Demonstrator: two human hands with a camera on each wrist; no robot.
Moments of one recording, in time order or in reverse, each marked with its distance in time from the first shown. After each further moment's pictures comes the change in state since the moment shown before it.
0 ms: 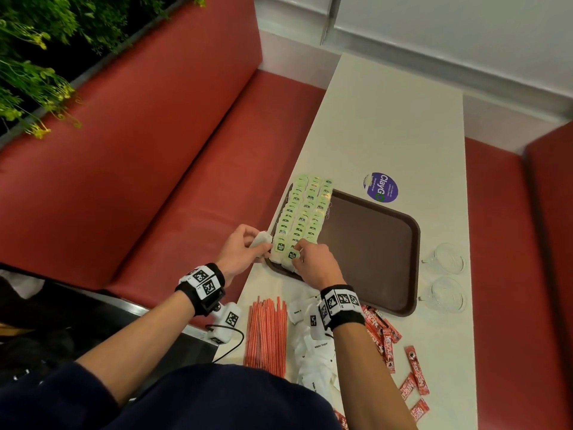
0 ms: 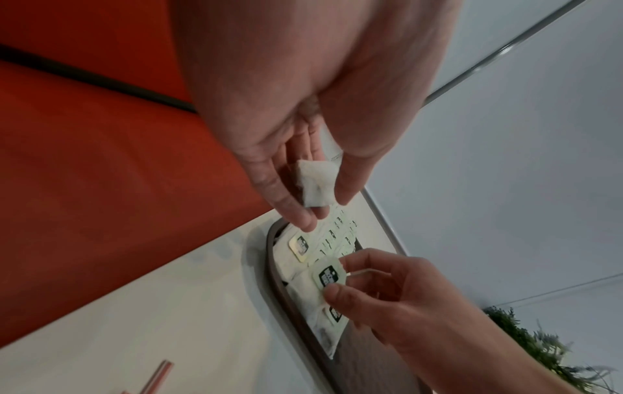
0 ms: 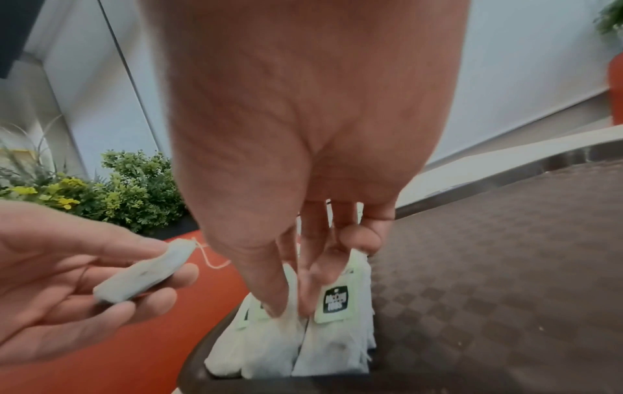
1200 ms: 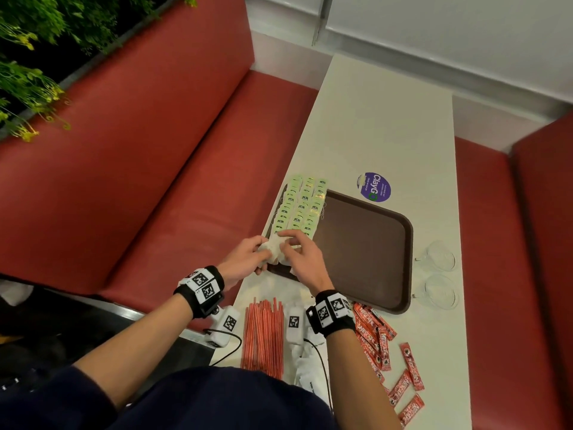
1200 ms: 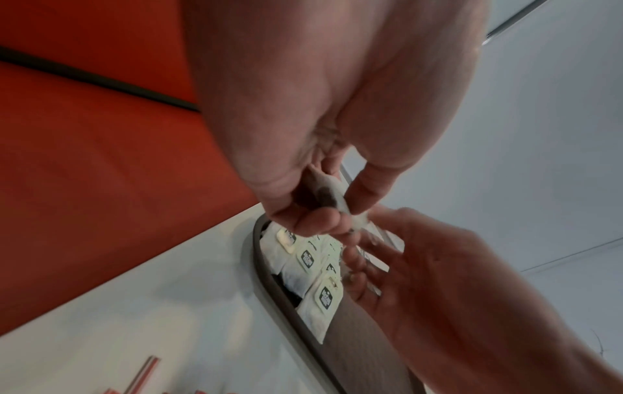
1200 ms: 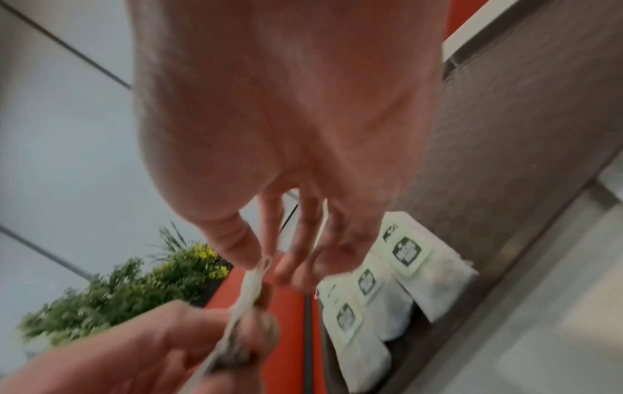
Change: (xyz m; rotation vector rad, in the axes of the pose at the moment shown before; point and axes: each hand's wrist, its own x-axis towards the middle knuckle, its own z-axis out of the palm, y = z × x) left_hand -0.004 0.005 0.012 0.080 -0.254 -0.043; right_hand -0.018 -0.024 -0.003 0.789 0.119 -0.034
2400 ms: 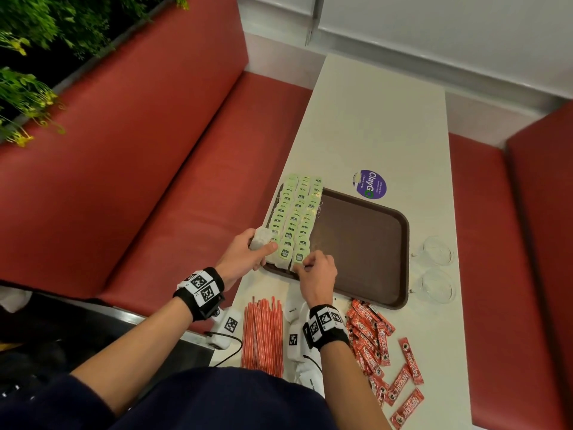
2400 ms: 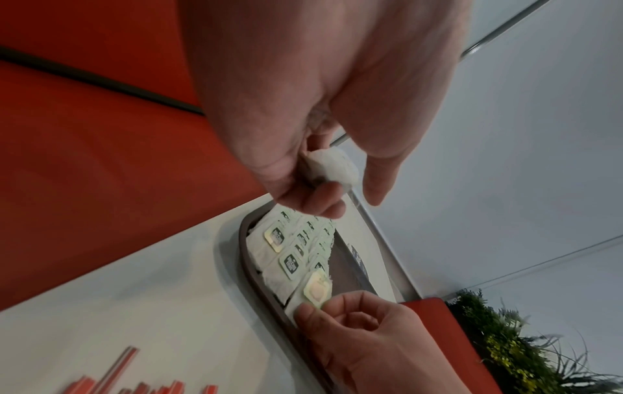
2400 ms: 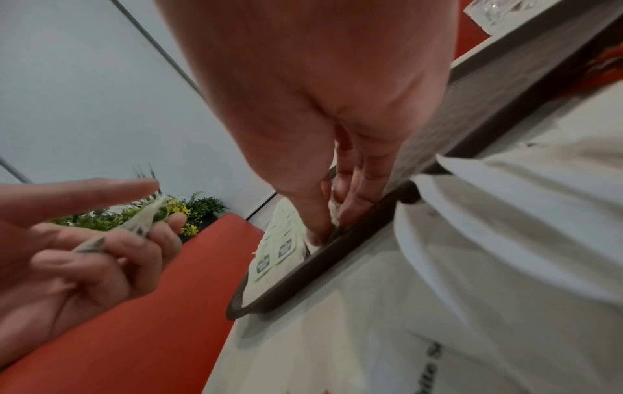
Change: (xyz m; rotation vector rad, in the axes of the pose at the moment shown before) left_hand 0.001 -0.003 0.002 -0.101 0.100 0.092; right_hand -0.013 0.067 0.005 -0.337 0.376 0.180
